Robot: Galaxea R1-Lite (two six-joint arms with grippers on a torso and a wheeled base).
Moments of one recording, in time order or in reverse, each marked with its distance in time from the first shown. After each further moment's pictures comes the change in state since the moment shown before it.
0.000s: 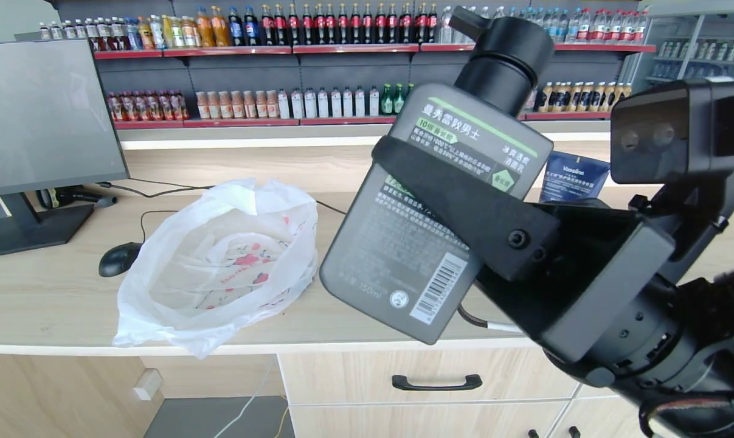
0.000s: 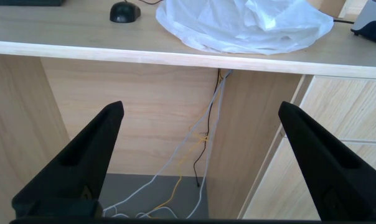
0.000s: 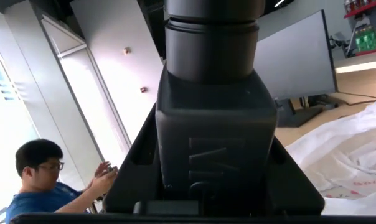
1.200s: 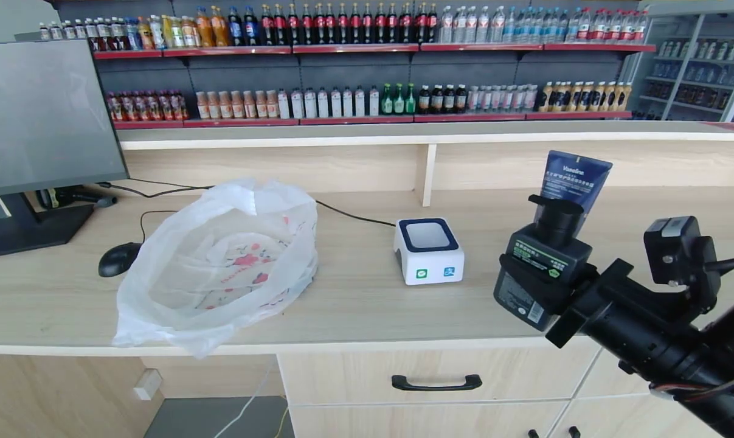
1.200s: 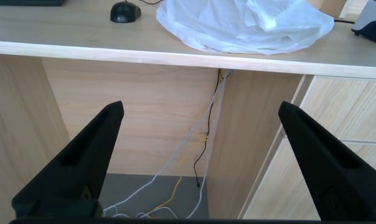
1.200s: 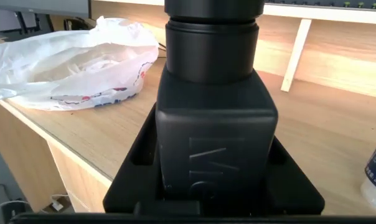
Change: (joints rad) left arm 0.000 0.000 0.000 0.000 -0.001 0.000; right arm -0.478 -0.035 0.433 0.000 -0.114 -0.629
